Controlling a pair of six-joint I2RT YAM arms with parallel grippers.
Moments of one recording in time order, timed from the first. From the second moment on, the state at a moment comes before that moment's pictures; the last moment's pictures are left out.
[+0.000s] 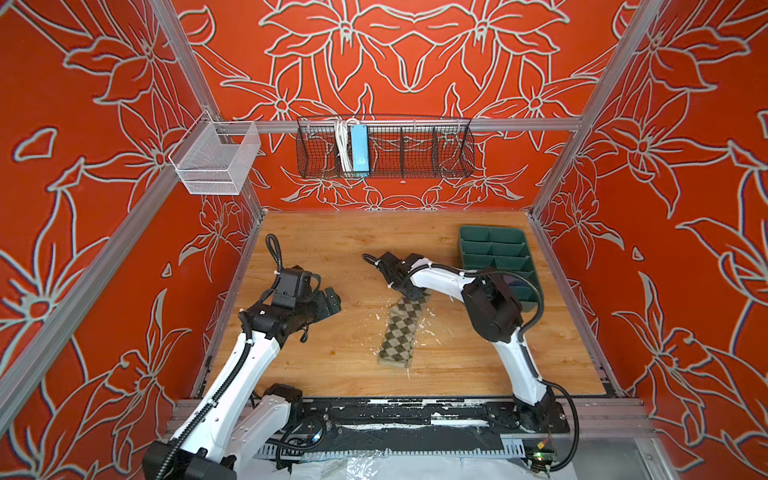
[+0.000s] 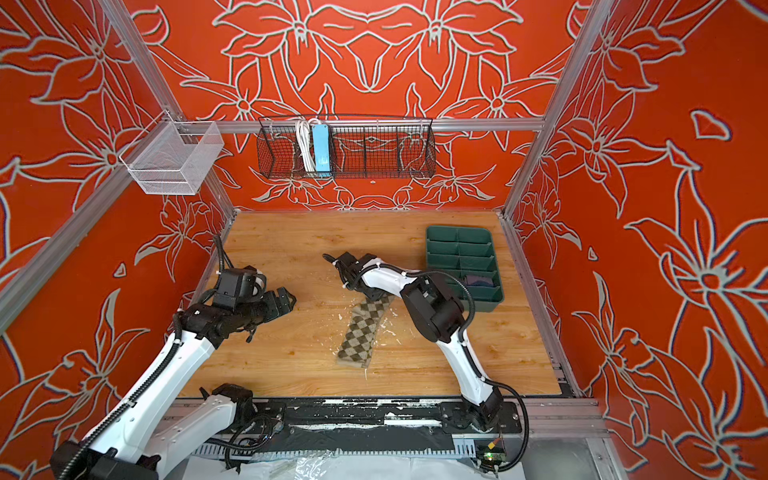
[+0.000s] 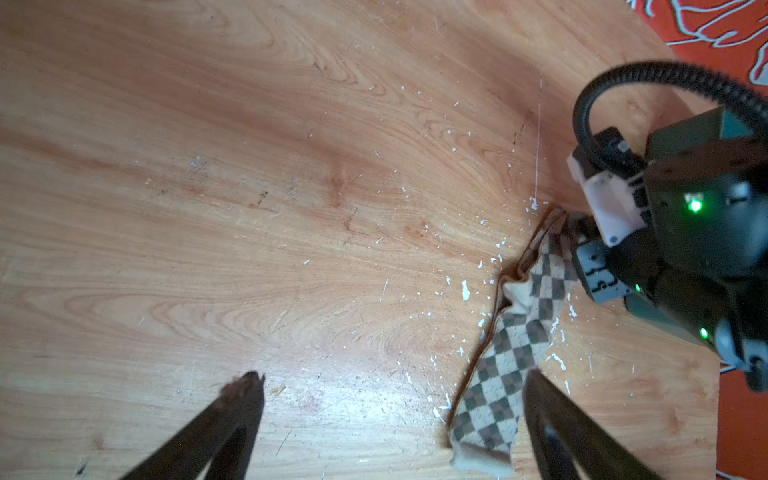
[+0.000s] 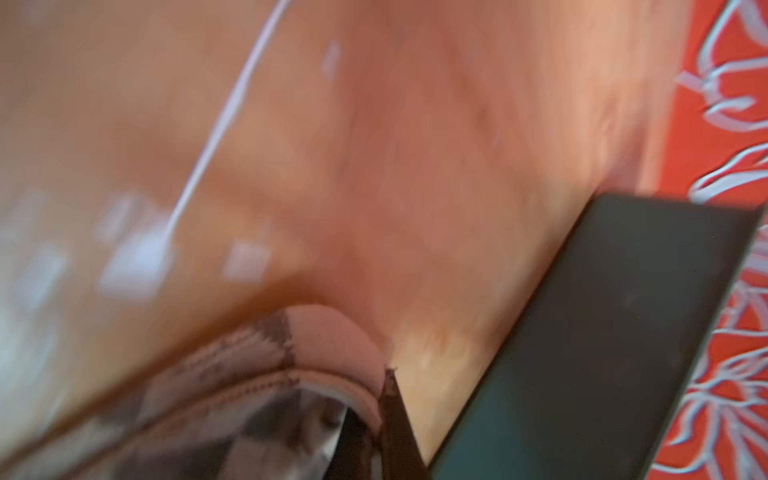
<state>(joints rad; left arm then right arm) -0.18 0.92 0.81 -0.83 0.08 -0.64 0.76 2.28 1.75 -0.92 0.66 -0.05</state>
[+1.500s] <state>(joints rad) -0.27 0.85 0.75 -0.56 0.25 -0.16 0.74 1.39 1.01 -0.51 -0.02 0.52</state>
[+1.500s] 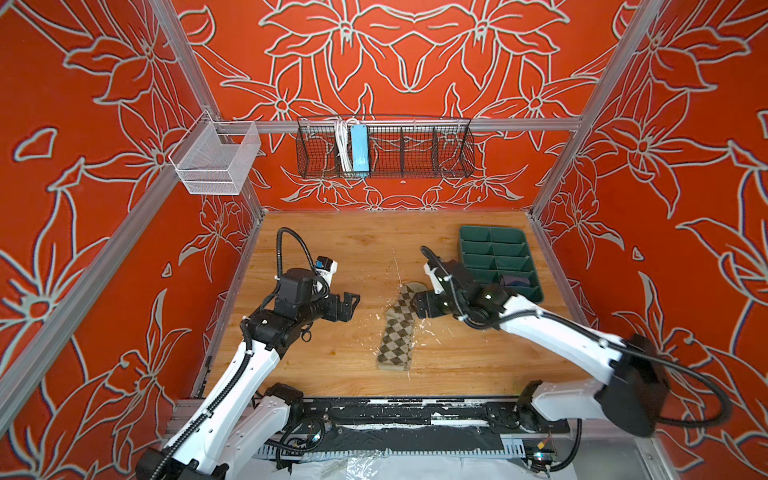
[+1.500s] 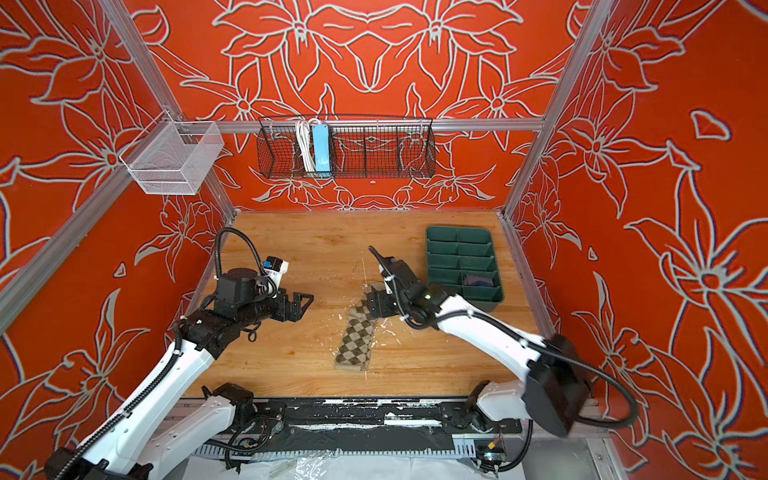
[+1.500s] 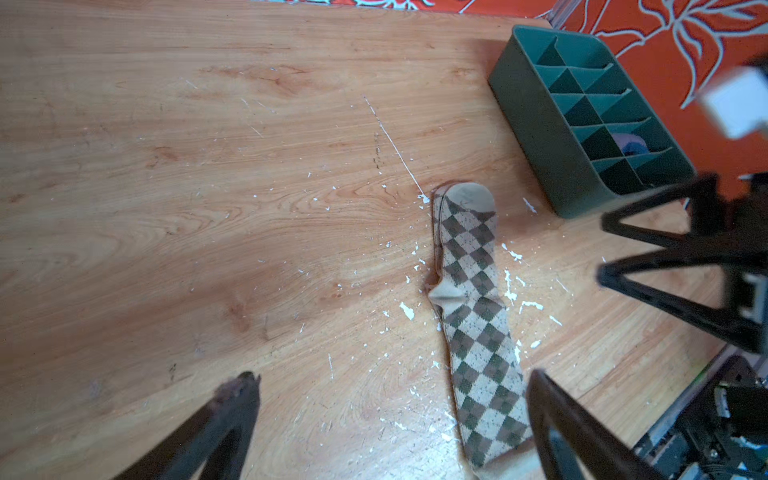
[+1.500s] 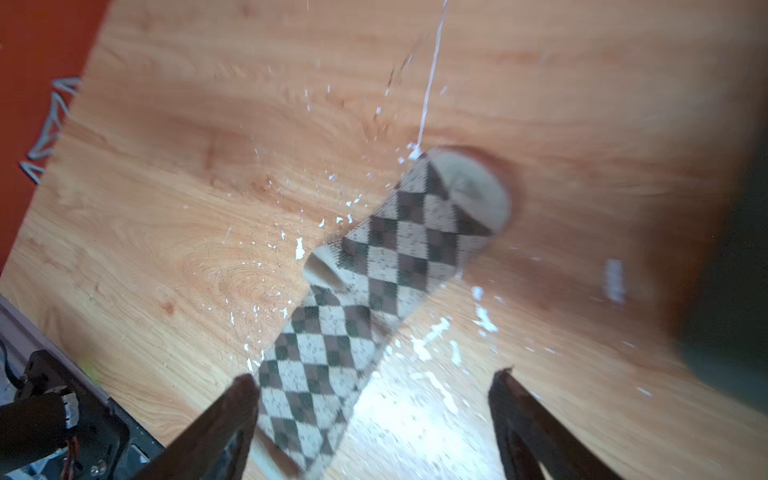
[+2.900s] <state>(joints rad) -0.66 0.62 0.54 -0.47 0.21 0.37 0.64 1.92 1.33 -0.47 -0.22 0.49</state>
